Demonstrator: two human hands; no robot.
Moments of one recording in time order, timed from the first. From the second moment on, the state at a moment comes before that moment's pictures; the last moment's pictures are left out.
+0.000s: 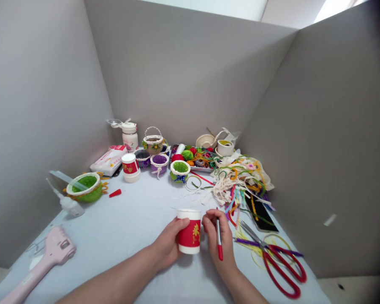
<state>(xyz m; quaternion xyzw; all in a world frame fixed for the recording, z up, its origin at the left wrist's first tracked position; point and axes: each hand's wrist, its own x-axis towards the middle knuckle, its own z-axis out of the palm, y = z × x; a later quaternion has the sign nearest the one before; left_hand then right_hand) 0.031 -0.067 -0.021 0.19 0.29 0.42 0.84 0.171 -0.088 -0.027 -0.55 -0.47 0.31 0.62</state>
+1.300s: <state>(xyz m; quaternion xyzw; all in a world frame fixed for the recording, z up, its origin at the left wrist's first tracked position) 0.024 -0.071 -0.035 0.44 0.27 0.44 0.73 0.191 -0.094 -0.022 -0.33 -0.22 0.66 0.64</state>
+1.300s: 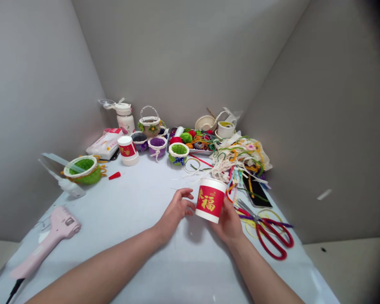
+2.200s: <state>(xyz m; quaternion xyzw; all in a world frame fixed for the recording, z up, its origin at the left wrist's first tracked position) 0.027 -0.071 -0.033 0.46 0.31 0.44 0.70 0.203 -0.091 -0.036 -0.44 -0.40 0.49 0.64</state>
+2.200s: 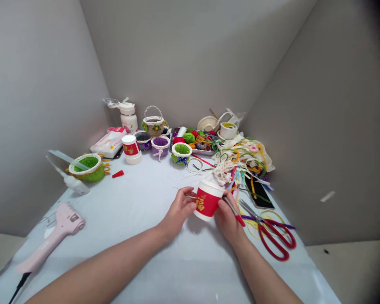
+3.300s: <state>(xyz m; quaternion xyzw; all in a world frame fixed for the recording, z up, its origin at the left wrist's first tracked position) 0.031 -0.070 -0.017 0.32 0.33 0.39 0.80 0.195 -0.094 -0.025 -0.49 -0.38 0.41 0.67</state>
